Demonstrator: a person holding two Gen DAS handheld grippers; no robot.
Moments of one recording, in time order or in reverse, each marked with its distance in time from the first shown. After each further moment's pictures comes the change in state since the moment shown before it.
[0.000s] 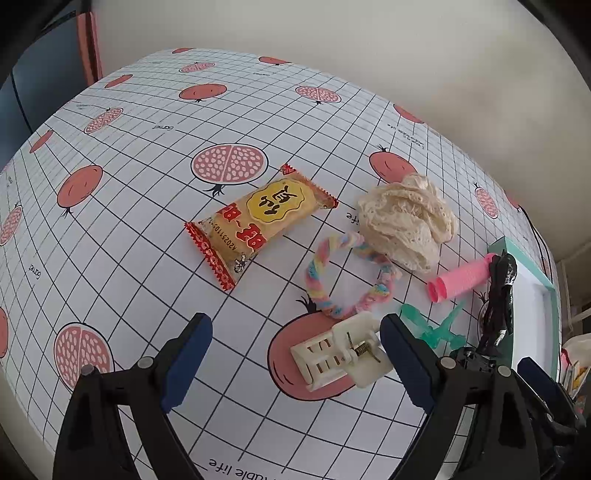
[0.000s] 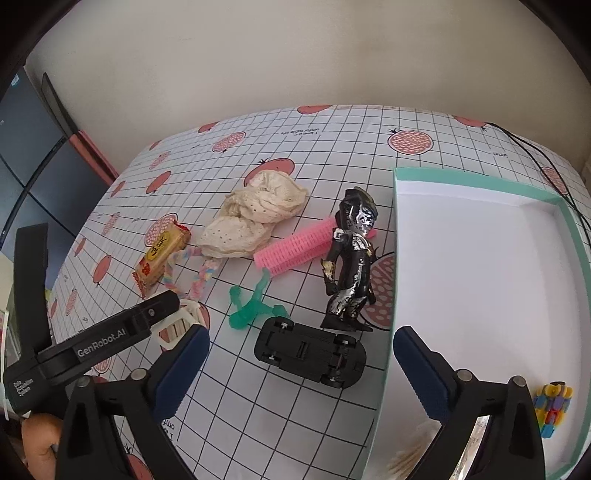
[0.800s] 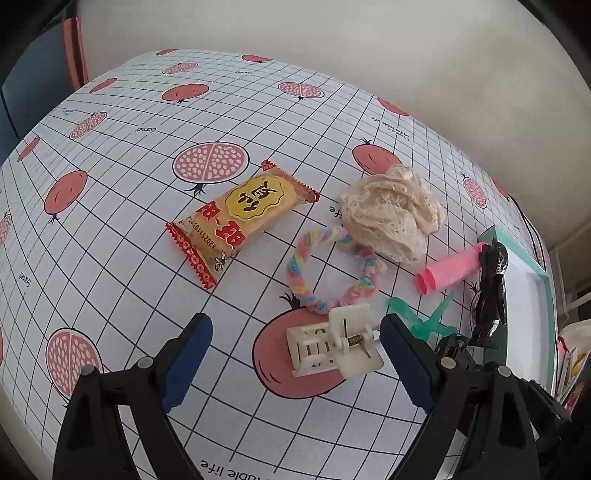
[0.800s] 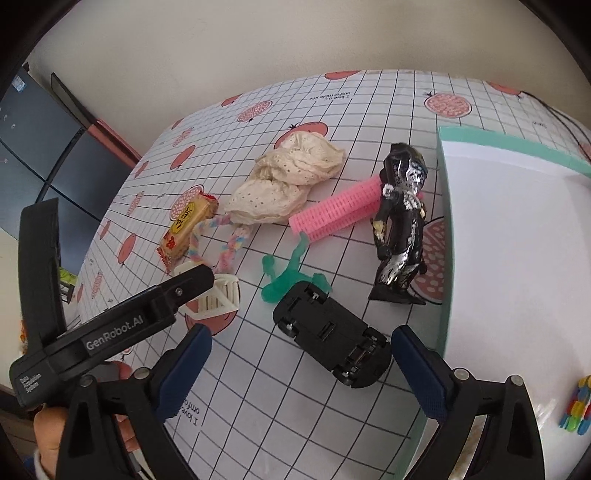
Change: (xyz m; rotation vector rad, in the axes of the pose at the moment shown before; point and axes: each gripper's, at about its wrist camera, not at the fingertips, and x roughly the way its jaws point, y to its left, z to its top) left arm 0.002 -0.007 -0.002 0.033 0.009 -0.032; right arm 0.020 0.004 -0.011 0.030 0.120 0.158
